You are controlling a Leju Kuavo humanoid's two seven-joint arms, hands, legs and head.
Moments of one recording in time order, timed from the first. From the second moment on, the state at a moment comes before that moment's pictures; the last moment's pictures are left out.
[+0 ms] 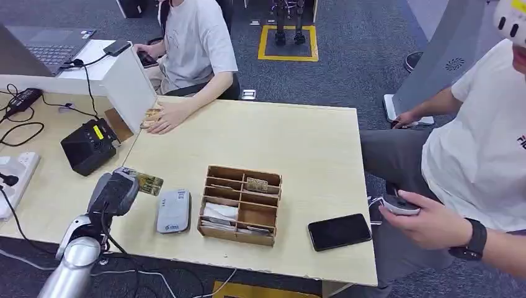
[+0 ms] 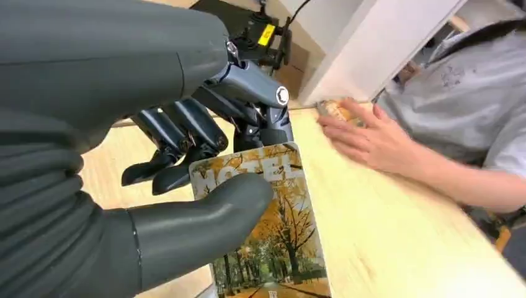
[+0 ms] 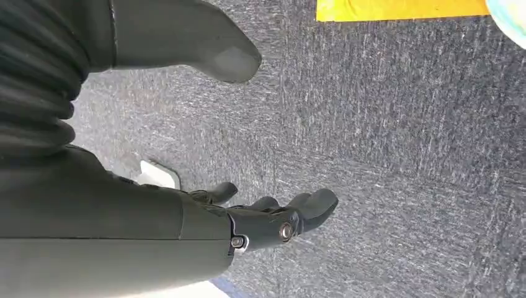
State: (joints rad) left arm -0.06 0.26 0.02 -1.46 -0.30 0.04 -0.10; right arm -0.06 -0.15 1.55 -0.07 -1.23 -0.40 -0.15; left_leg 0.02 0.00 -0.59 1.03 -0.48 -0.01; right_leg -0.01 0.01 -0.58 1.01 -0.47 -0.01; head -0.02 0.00
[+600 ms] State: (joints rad) left arm 0.06 0.28 0.03 -1.50 -0.46 0.01 -0.07; right arm -0.06 -0.15 1.55 -0.07 -1.24 -0.40 -0.15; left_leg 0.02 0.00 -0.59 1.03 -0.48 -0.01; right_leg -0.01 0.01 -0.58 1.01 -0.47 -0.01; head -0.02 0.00
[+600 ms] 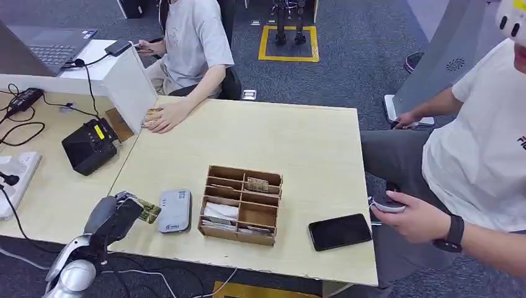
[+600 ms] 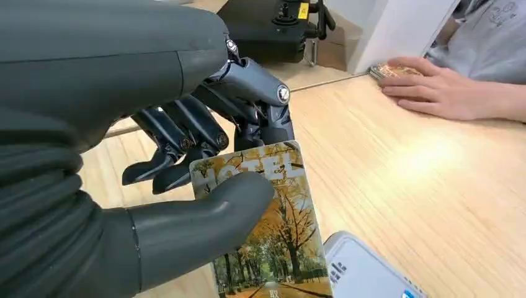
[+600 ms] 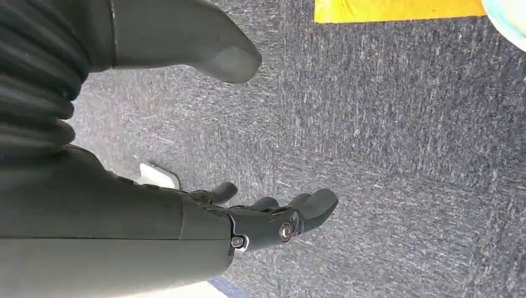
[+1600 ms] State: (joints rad) left arm 0.07 0.16 0.02 -1.49 -0.34 0.05 -0.01; right arm -0.06 -0.14 1.55 -0.07 -1.23 -0.41 -0.14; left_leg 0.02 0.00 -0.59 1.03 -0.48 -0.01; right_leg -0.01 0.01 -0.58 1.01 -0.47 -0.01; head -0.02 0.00
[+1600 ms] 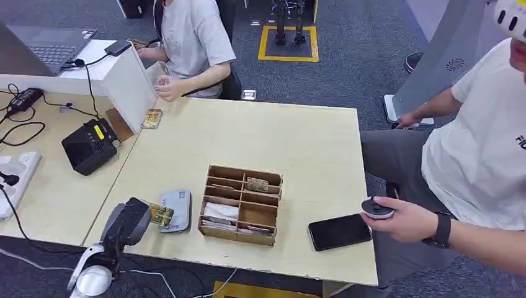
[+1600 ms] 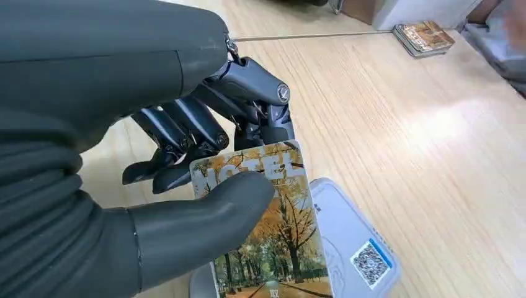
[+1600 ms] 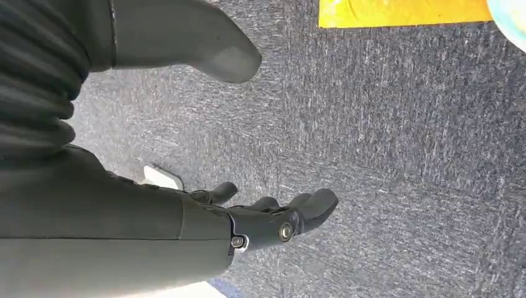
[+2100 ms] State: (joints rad) left arm 0.06 0.14 0.02 -1.46 -0.41 0.15 0.00; right arm -0.06 -0.13 1.55 -0.07 -1.22 -0.41 -0.13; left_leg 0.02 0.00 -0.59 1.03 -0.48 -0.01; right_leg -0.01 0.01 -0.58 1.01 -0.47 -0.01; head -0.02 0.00
